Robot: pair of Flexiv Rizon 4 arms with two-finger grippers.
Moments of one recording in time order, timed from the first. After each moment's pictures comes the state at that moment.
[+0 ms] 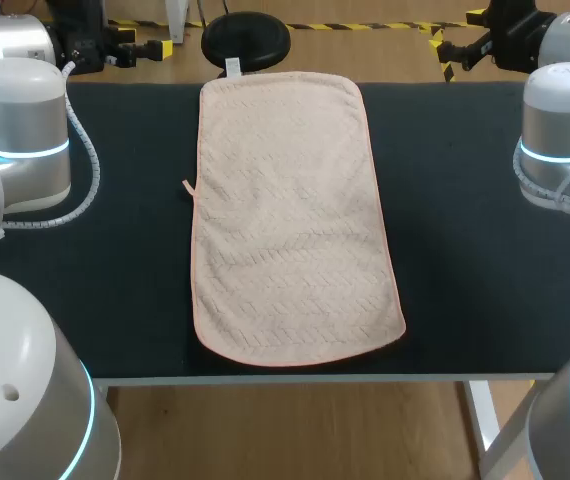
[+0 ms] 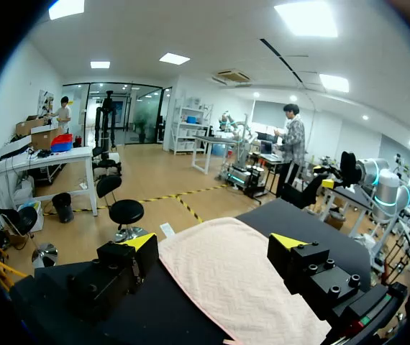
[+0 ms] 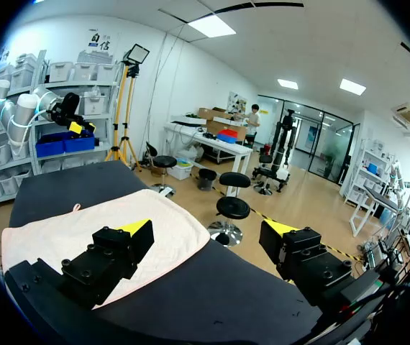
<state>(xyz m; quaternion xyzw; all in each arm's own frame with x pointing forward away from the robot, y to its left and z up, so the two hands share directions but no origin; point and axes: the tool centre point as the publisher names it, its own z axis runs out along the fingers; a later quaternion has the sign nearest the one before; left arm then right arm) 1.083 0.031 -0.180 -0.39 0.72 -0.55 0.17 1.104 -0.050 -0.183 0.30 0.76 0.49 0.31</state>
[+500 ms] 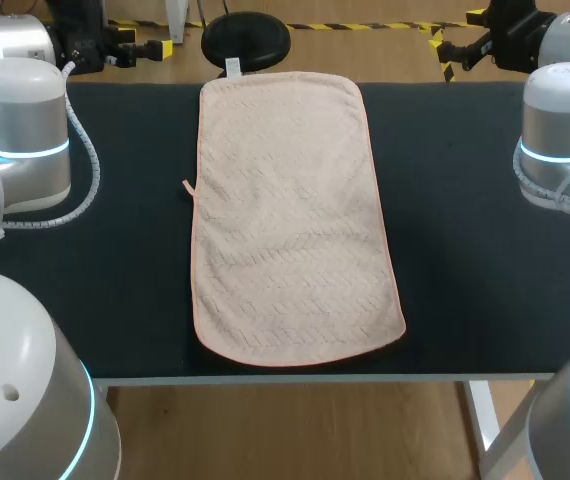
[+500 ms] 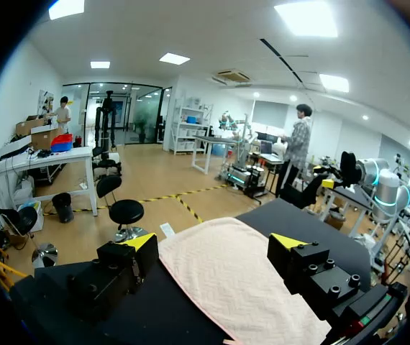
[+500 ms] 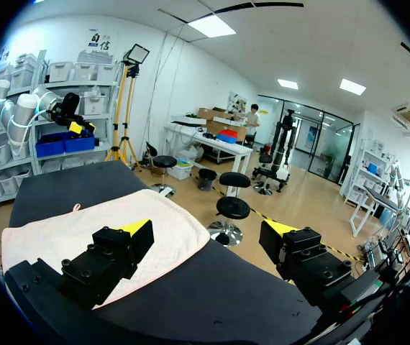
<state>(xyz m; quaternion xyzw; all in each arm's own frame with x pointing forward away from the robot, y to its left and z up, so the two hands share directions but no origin) 1.083 0.031 -0.180 -0.39 0.72 -0.55 0.17 1.104 -0.050 -0.183 0.30 0.76 0.49 0.31</state>
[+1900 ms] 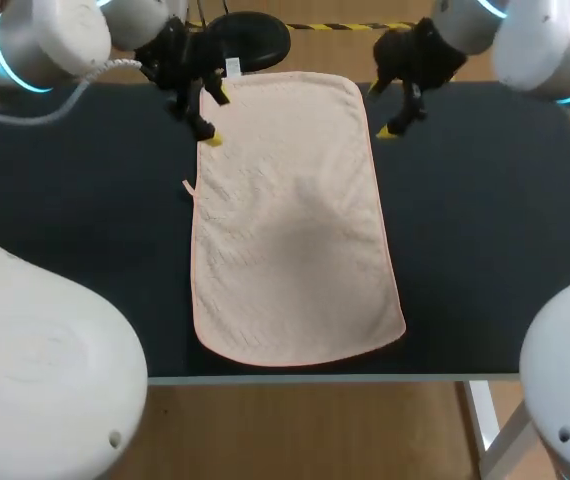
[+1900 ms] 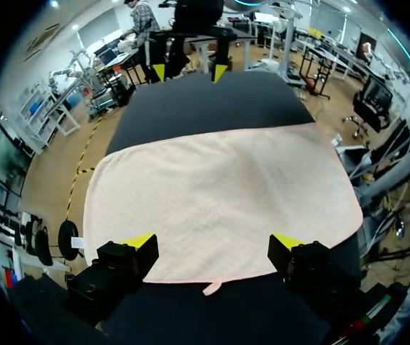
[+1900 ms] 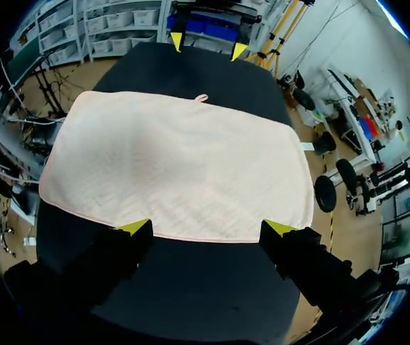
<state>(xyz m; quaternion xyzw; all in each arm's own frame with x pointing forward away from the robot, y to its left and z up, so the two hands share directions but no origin) 0.979 -0.074 -0.264 0.06 0.97 -0.22 0.03 1.006 0.062 -0.273 -0.07 0.97 0.19 0.10</state>
